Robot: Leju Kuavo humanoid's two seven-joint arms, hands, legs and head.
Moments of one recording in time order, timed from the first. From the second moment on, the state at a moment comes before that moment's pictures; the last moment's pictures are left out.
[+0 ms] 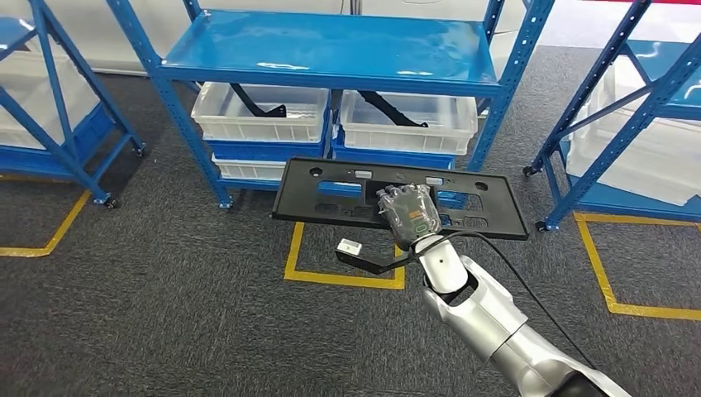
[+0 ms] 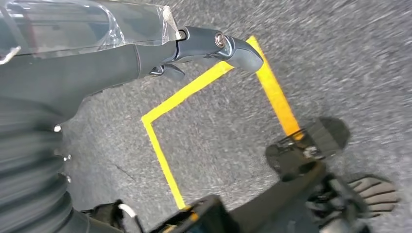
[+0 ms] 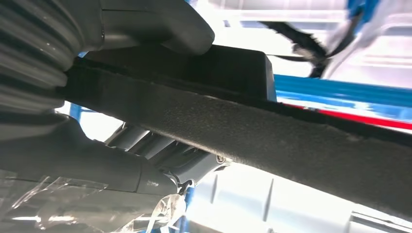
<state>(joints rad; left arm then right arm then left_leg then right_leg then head) -0.21 0.04 -1.05 -0.29 0.64 0.23 0.00 -1.03 0.07 1.05 -1.12 1.20 -0.16 0.26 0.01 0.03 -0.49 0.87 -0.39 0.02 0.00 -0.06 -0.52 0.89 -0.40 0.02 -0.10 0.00</state>
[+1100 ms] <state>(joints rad) -0.20 0.05 -1.06 -0.28 0.61 0.23 0.01 -1.01 0.06 1.04 -1.15 1.20 -0.12 0.27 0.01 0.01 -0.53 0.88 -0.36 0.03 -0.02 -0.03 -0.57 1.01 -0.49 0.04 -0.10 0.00</state>
